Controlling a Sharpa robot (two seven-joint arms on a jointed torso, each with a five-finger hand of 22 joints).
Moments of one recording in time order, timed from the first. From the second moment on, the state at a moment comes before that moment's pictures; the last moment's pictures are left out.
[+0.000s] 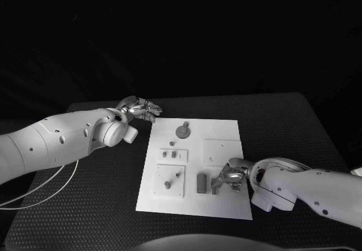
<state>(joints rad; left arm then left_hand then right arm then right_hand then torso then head) 1.26 -0.76 -0.16 1.21 -0.30 -0.27 0.13 1.09 -0.12 0.54 -0.19 0.07 0.82 0.19 0.27 0.53 1.11 0.14 0.07 0.30 0.96 0.04 0.75 0.50 0.01 1.03 -0.05 0.07 1.16 1.14 -0.84 -0.24 1.69 -0.92 -0.20 -0.47 0.82 -0.12 0.65 -0.26 0.05 1.04 0.08 0.31 0.57 0.98 -0.01 1.32 0.97 1.06 -0.11 1.60 0.83 0.25 1.04 0.01 0.93 1.30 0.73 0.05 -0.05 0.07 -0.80</state>
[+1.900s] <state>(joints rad) 1.26 -0.67 -0.16 1.06 -0.16 -0.28 0.25 1.04 -0.07 0.51 -0.21 0.06 0.80 0.16 0.27 0.51 1.01 0.14 0.07 0.24 0.78 0.12 0.48 0.44 0.01 0.80 0.02 0.06 1.03 1.17 -0.56 -0.06 0.90 -0.54 -0.30 0.24 1.02 -0.07 0.69 -0.28 0.05 0.83 0.19 0.25 0.59 0.86 0.11 0.73 0.48 0.87 0.07 0.89 0.48 0.21 0.67 0.16 0.54 1.13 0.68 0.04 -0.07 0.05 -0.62</state>
